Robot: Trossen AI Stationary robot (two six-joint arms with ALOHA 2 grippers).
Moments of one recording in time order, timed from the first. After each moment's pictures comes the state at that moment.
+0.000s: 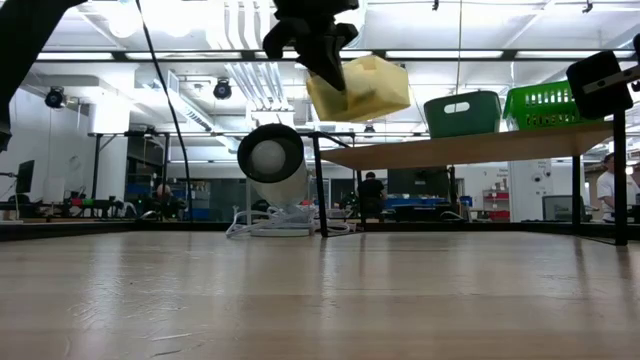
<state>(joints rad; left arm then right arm) 0.21 1.95 2.01 -1.07 -0.05 0.89 0.44 0.10 0.01 0.05 -0.29 0.23</state>
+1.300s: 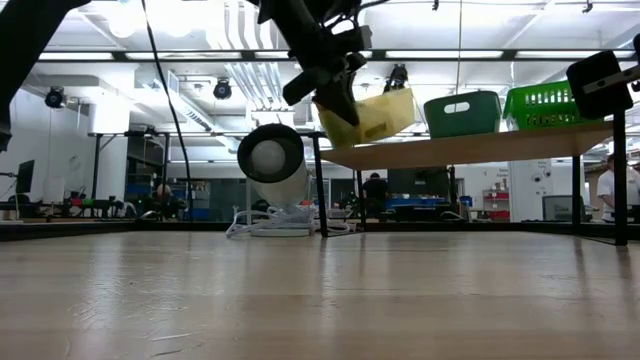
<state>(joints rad) 0.23 1.96 1.79 -0.75 -0.14 0.91 0.44 0.10 0.01 0.05 -0.29 0.23</state>
